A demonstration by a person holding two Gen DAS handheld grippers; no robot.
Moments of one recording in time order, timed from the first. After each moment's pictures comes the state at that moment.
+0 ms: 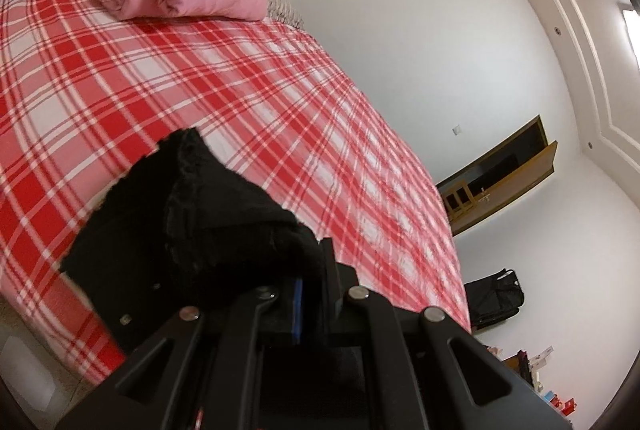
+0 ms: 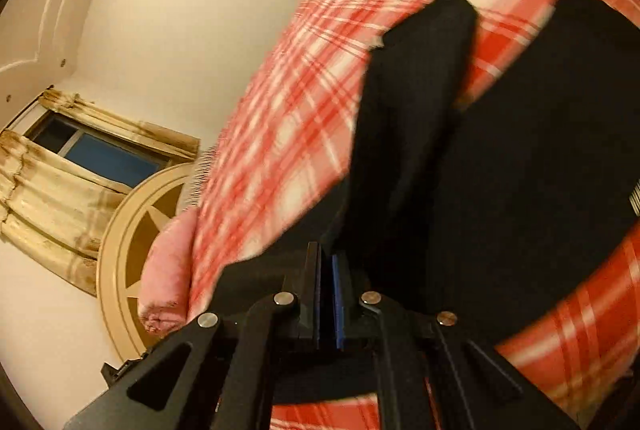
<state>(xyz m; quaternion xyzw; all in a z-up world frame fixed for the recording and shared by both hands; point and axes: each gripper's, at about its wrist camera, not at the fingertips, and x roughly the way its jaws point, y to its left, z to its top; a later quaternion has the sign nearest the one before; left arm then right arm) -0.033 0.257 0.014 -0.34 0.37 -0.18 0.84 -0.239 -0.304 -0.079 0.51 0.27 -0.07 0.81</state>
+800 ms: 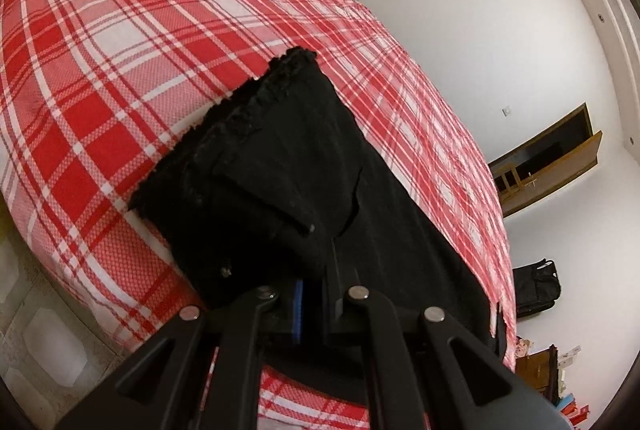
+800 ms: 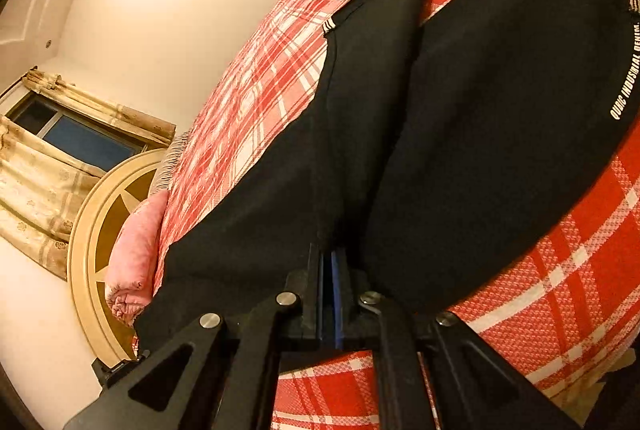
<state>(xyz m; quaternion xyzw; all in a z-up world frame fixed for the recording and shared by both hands) -0.047 0.278 -0.060 -0.31 0.44 -0.12 0.83 -0.243 -0.292 -0.127 0.48 0.29 -0.10 0.82</state>
